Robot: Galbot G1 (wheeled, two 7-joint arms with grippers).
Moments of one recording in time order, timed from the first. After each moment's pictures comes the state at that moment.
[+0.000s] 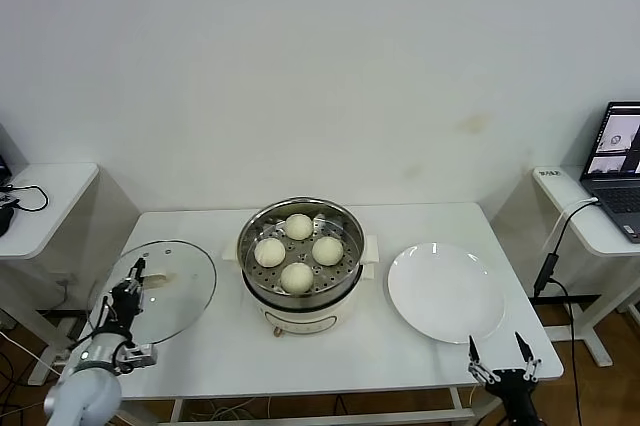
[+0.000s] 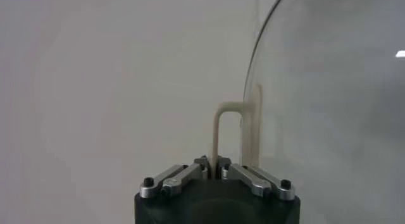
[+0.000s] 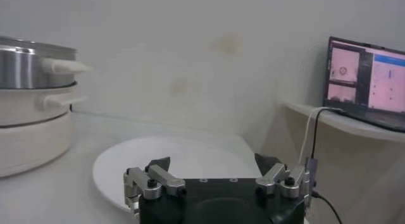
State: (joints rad) left arm 1.32 -1.04 -0.63 -1.65 1.06 0.06 -0.12; right arm -1.69 1.48 0.82 1.87 0.07 0.23 -0.16
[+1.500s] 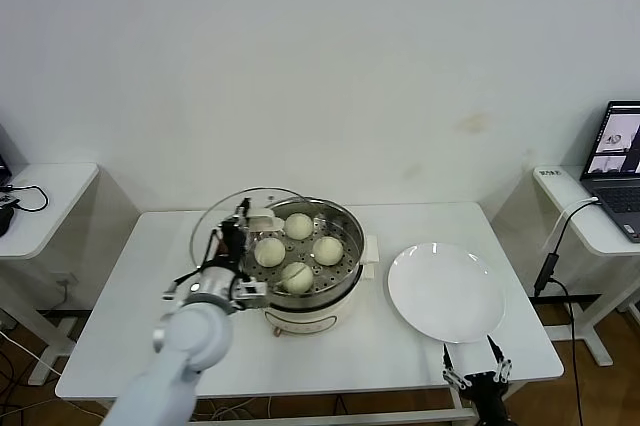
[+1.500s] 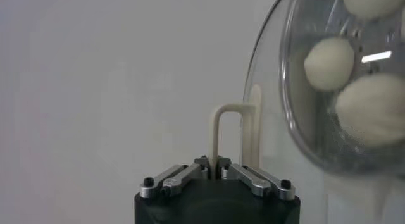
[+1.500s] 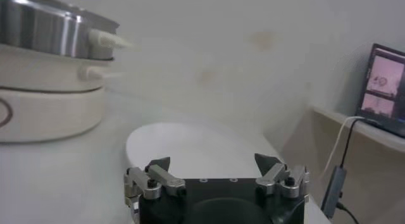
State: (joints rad) left arm 0.98 -1.19 -0.17 -1.94 1.22 0.40 0.30; right arm -1.67 1.56 0.78 1.83 -0.19 0.24 -0.15
